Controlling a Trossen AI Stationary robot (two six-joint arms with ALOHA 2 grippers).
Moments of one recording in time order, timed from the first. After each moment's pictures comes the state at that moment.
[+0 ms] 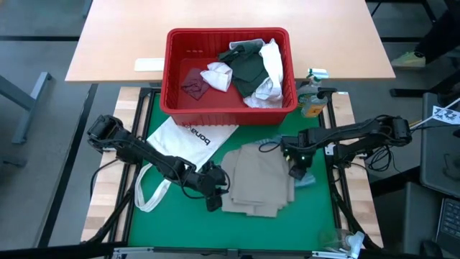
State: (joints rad) left arm -0.40 1.67 1.08 -0.20 -0.29 -0.65; right arm -0.07 1.31 0.62 -0.89 -0.46 0.49
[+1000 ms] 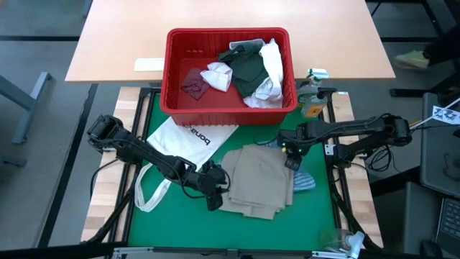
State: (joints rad) left arm -0.40 1.67 1.08 -0.20 -0.30 -0.65; right arm -0.07 1.31 0.84 -1.05 -0.06 0.39
